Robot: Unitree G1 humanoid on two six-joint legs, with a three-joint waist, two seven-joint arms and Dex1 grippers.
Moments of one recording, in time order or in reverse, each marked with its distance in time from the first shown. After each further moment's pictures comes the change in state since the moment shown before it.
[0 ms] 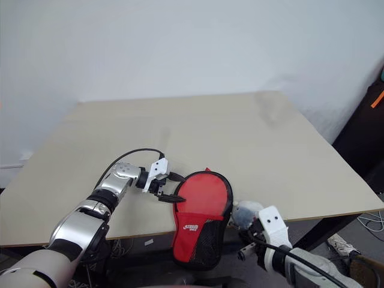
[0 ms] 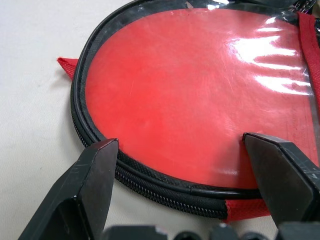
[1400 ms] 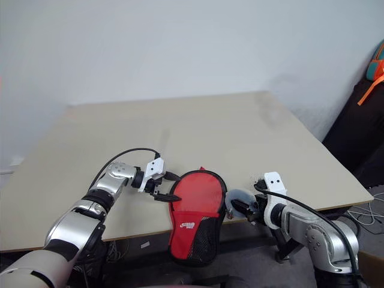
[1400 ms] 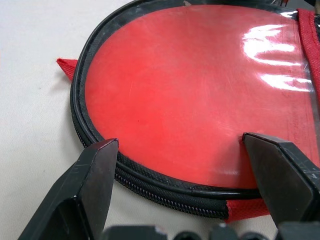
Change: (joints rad) left arm 0.005 0.032 0.000 0.000 0.008 -0.005 0.016; right arm -0.422 -0.031 0.058 0.495 0.050 0.001 -0.089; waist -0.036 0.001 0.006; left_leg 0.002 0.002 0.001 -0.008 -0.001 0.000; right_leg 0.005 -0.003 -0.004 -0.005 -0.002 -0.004
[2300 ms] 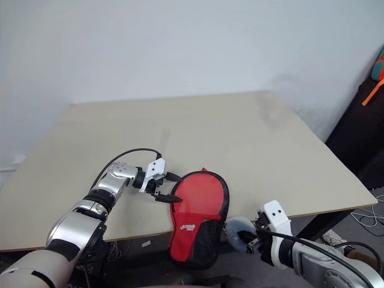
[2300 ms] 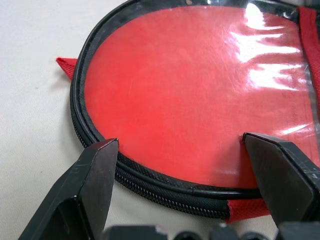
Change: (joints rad) left arm -0.001 -0.011 0.001 0.000 -0.001 0.000 -0.019; right arm 0.385 -0.146 0.040 -0.333 0.108 -0.061 0.061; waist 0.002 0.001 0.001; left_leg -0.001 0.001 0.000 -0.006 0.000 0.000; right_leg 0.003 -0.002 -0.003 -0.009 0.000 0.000
